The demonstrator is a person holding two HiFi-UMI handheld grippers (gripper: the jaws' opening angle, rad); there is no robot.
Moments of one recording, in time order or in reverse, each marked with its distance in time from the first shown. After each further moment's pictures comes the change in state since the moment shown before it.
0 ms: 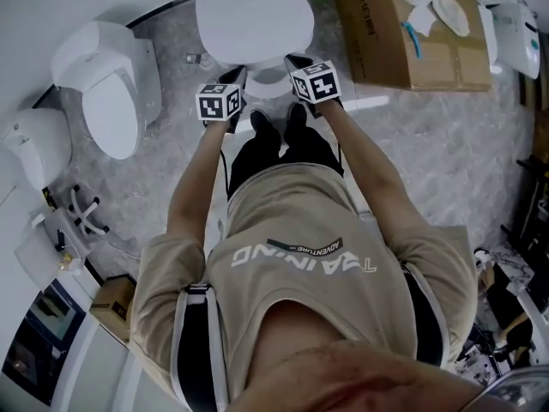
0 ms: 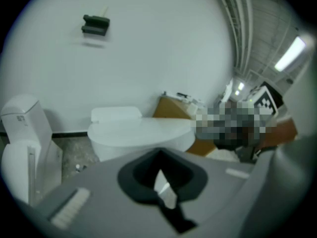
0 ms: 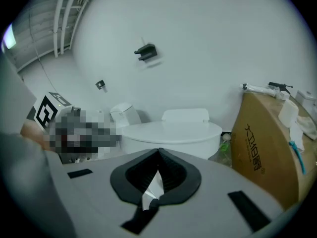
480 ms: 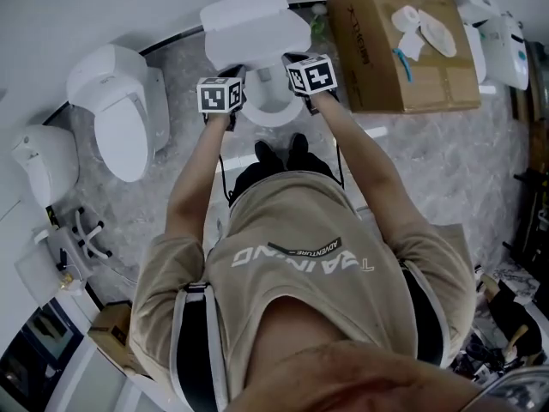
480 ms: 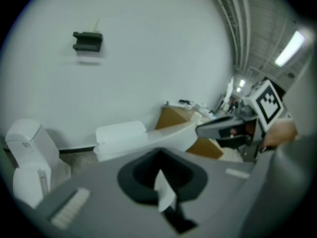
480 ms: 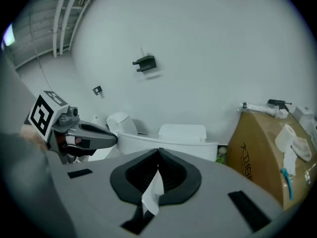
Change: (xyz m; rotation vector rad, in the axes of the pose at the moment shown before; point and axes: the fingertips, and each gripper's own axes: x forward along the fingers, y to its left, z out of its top) left arm -0.015 0.022 0.102 0.061 -0.038 0.061; right arm -0.007 -0.007 0.107 -0.024 -0.062 -0.049
